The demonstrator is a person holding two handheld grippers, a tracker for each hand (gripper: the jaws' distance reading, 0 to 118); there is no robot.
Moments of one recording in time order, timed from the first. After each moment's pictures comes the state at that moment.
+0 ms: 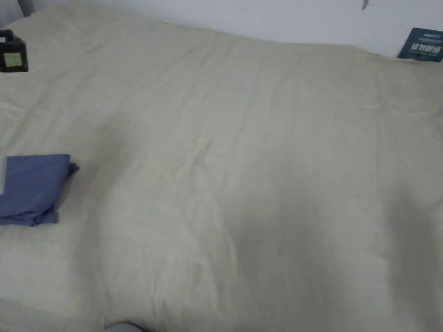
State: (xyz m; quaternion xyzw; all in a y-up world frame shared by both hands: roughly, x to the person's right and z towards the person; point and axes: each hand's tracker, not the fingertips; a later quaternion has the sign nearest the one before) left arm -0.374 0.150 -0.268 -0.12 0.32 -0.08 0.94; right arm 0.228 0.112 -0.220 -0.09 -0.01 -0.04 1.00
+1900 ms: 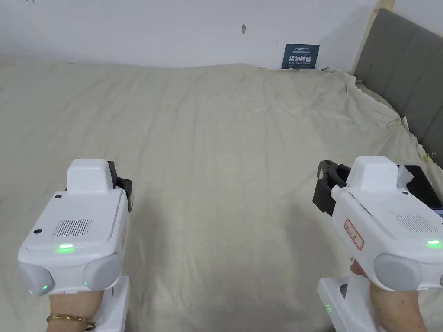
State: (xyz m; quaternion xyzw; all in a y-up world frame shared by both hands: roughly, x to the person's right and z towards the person) left arm -0.091 0.025 -0.176 -0.10 0.06 -0.02 0.99; right arm 0.250 0.044 -0.160 -0.11 0.03 -0.01 0.99
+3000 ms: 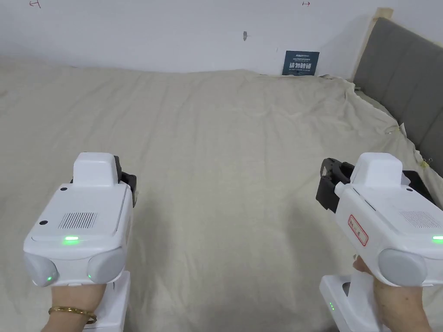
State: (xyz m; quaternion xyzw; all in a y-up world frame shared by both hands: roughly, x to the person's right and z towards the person) left arm -0.086 0.037 -0.167 -0.09 0.06 -0.03 0.99; right arm 0.254 0.057 -0.152 -0.10 0.03 -0.01 0.99
